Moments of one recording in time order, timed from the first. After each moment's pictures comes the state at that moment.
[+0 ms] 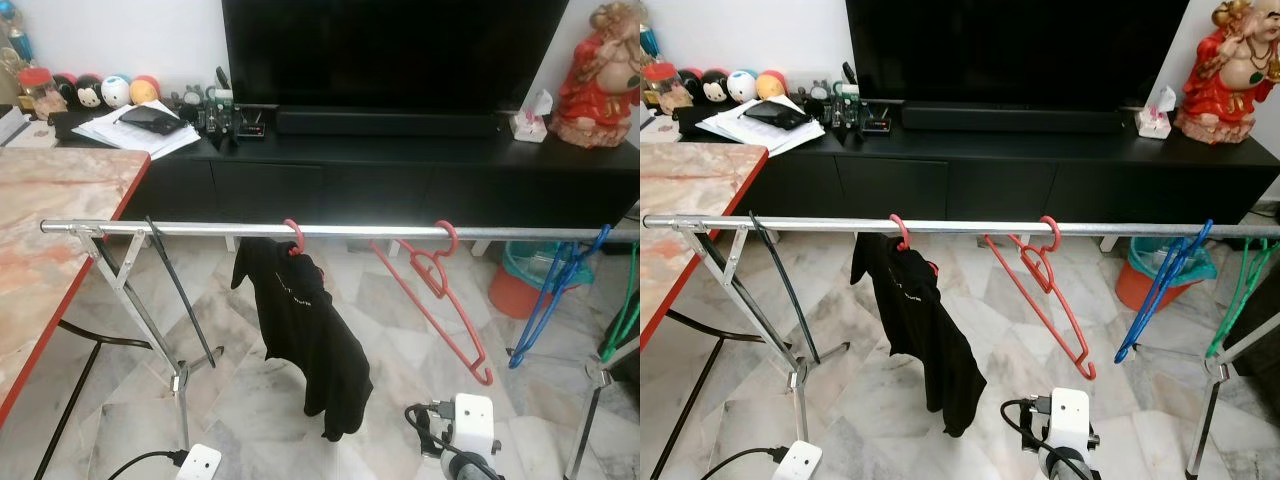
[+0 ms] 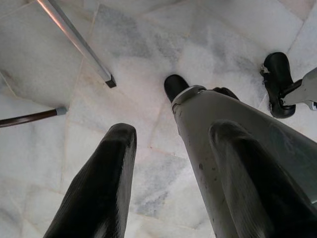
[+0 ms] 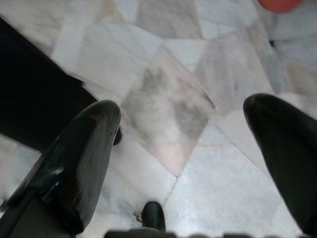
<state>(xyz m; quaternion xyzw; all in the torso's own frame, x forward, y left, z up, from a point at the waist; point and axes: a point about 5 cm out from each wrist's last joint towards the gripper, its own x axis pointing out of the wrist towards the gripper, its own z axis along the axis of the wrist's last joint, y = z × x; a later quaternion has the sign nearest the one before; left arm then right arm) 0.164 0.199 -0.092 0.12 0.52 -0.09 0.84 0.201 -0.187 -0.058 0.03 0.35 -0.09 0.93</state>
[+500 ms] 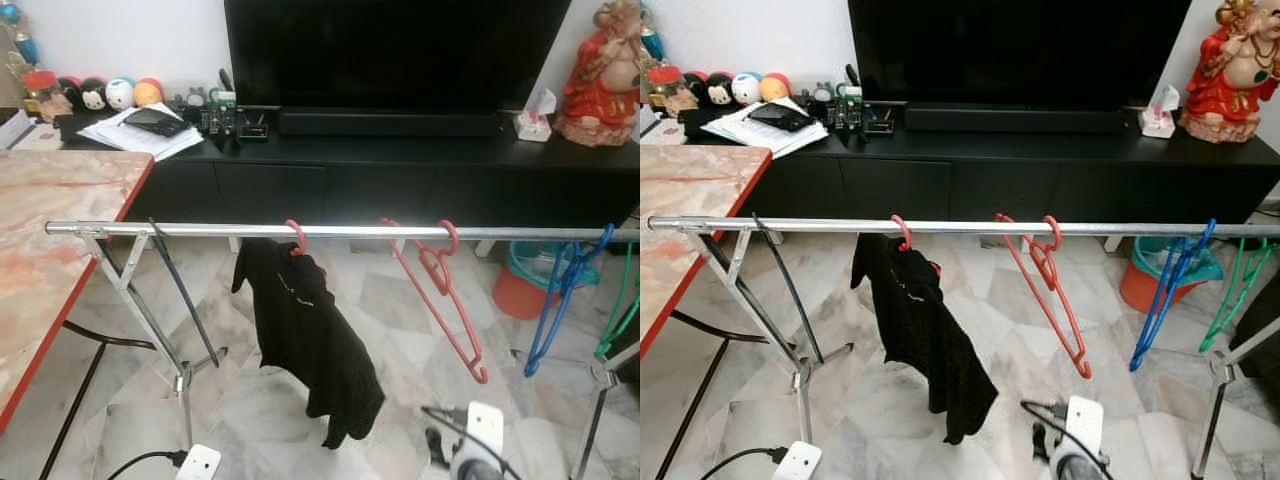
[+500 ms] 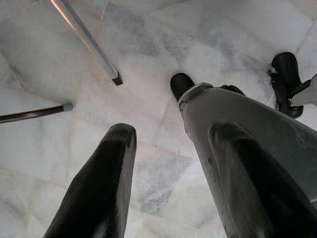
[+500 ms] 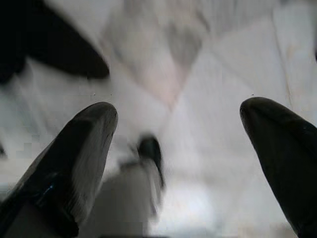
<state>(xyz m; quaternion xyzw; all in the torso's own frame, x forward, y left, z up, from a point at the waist) 0.163 0.199 -0.092 0.12 0.52 -0.09 0.84 0.165 -0.202 -0.090 0.06 0.48 -0.12 0.87</state>
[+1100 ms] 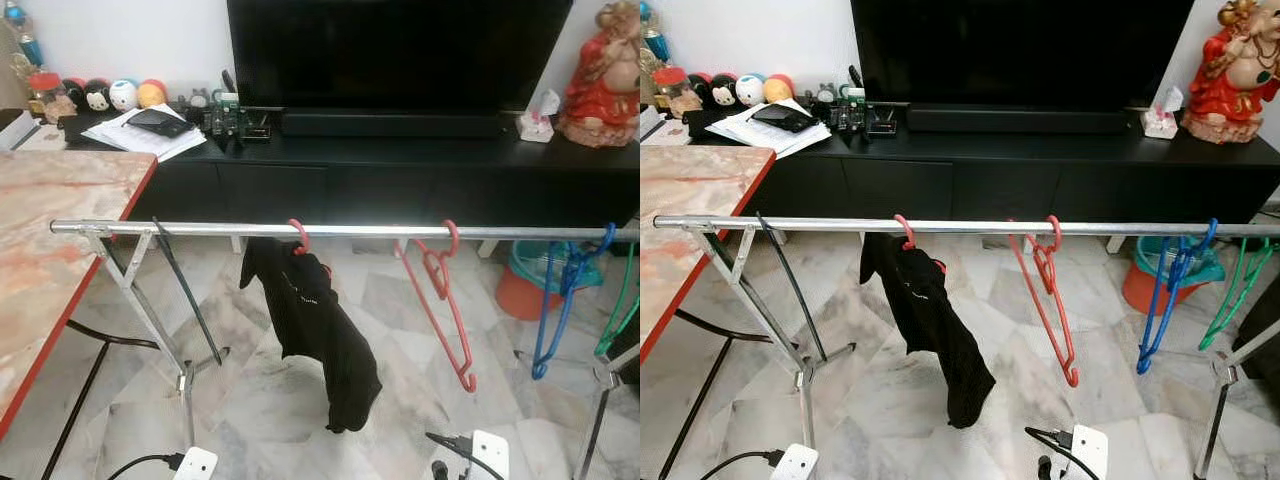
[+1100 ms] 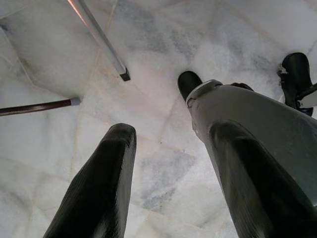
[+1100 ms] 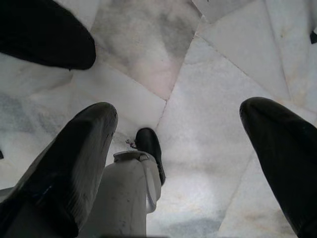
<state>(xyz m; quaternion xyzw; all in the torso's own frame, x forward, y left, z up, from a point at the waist) 0.160 0.202 -0.093 0.12 0.52 -0.07 0.84 0.168 -0.206 -0.089 0.08 0.48 -0.15 0.86</state>
